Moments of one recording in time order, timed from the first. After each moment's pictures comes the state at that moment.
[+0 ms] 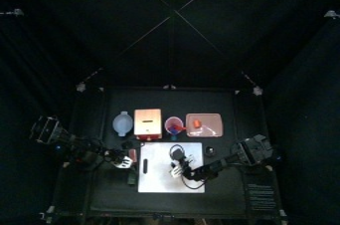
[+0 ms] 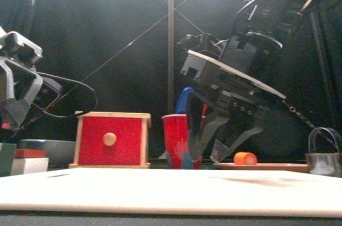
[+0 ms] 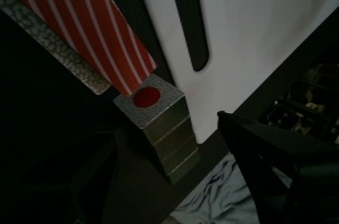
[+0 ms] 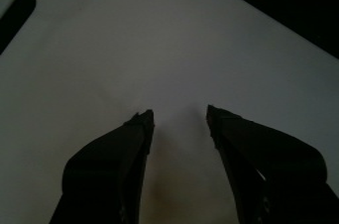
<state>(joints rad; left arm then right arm) -0.23 -0.23 1.15 -1.31 0.14 -0.14 0.35 0.28 0.43 -0.92 0.75 1.95</state>
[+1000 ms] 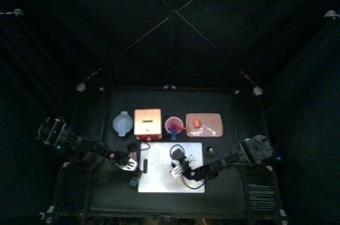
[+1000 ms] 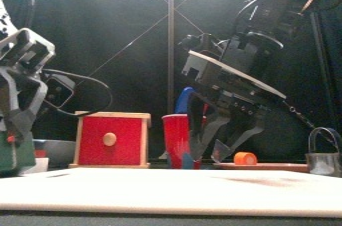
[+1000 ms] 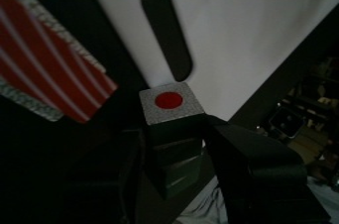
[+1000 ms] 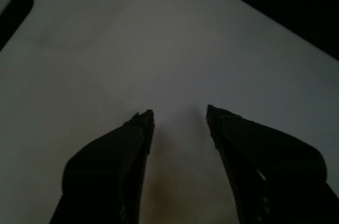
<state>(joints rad) -0.23 -0.21 1.05 -1.22 0.15 -0.14 0.35 0.26 0.44 -0.92 0.77 1.96</state>
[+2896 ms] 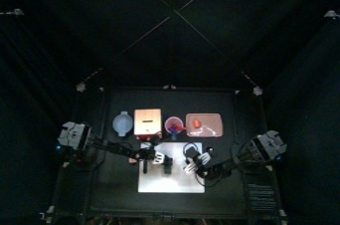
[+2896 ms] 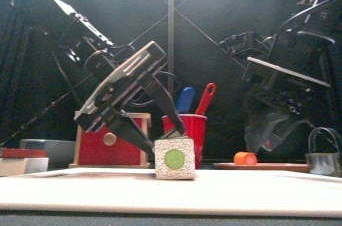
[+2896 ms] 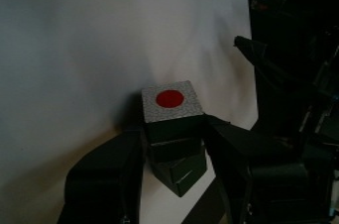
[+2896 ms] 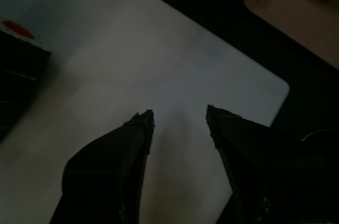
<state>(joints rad) -0.12 0.18 0.65 -1.24 -0.12 -0.14 0.43 0.12 0.64 -0.90 0.90 1.96</state>
